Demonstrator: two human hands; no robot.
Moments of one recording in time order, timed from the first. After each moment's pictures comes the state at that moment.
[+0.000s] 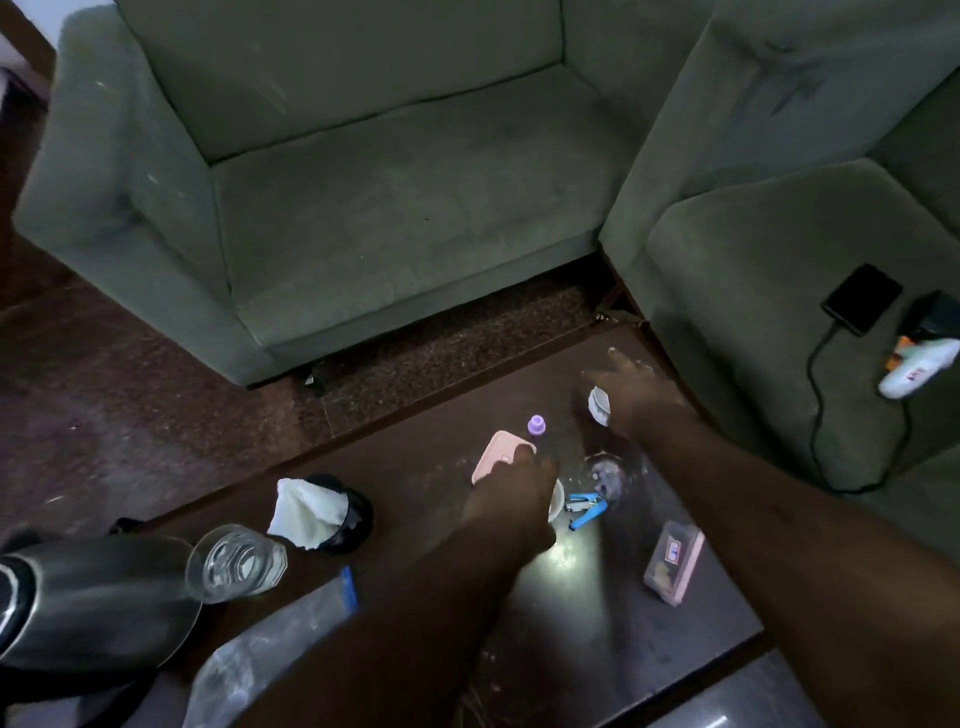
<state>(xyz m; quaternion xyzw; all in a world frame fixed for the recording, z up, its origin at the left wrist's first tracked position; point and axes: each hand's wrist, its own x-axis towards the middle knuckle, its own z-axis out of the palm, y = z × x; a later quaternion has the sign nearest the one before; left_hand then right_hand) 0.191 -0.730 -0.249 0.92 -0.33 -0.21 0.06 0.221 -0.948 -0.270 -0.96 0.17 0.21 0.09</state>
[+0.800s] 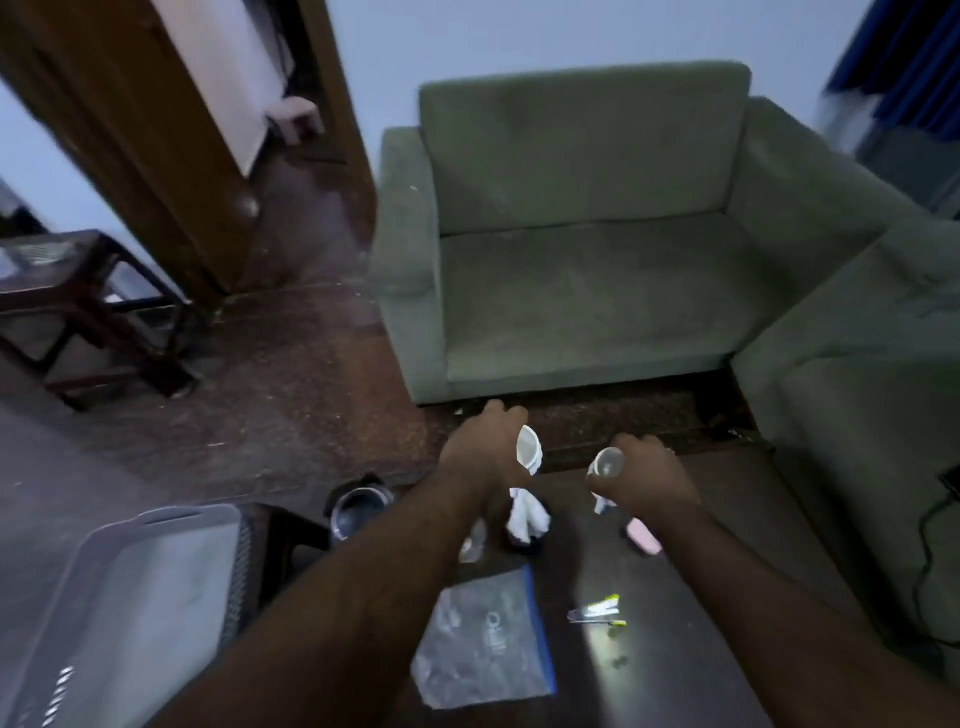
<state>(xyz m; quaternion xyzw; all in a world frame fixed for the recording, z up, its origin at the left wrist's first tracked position) 0.270 -0.453 -0.025 0.96 -0.18 -0.12 0.17 0.219 -0.665 -0.060 -0.96 0.17 0.10 0.22</state>
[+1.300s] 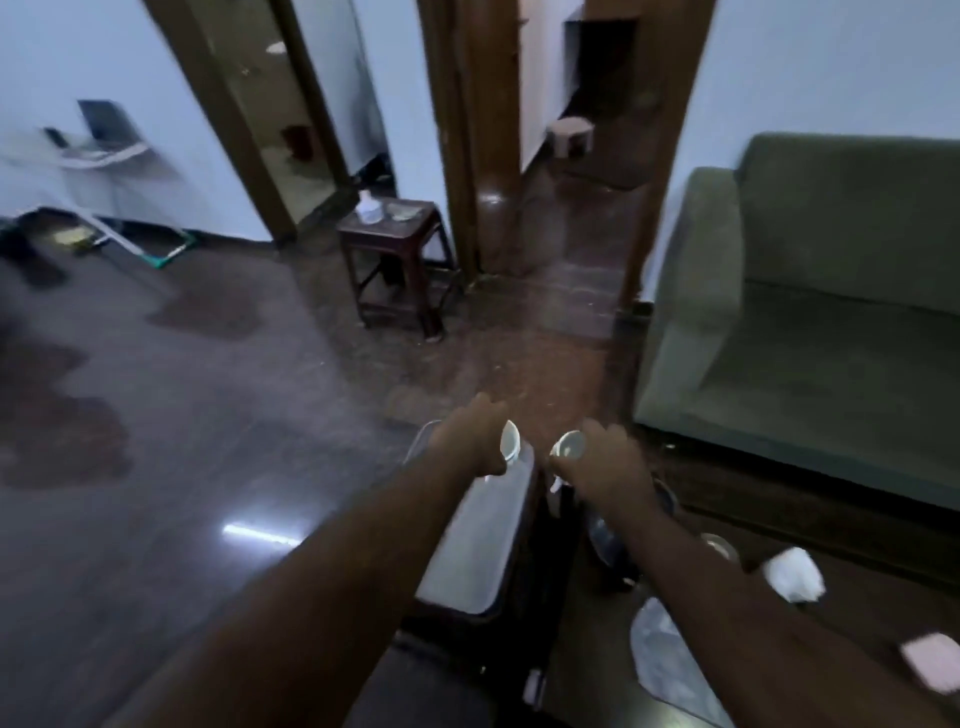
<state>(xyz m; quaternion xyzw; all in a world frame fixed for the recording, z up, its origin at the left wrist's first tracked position) 0.142 -0.039 0.063 0.99 0.02 -0.09 0.10 0.170 -0.227 0.036 -0.95 -0.09 0.08 0.27</state>
